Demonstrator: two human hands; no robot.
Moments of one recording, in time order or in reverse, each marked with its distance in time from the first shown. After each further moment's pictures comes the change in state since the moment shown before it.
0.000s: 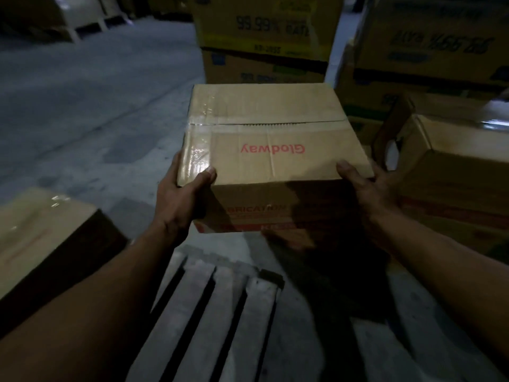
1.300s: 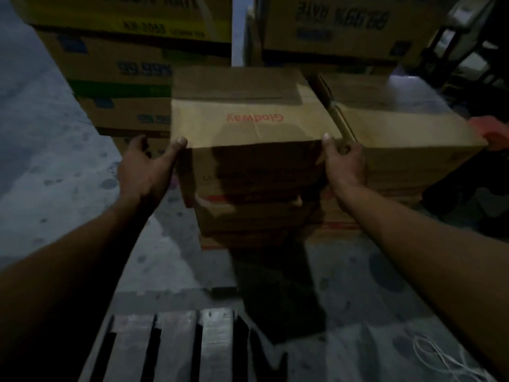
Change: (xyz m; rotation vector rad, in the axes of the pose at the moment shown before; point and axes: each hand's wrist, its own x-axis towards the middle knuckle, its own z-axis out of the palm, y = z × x) left_hand 0.151 0.006 0.145 0.453 -0.097 0.016; right_hand 0.110 -0.018 -0.032 -0.407 0.502 0.135
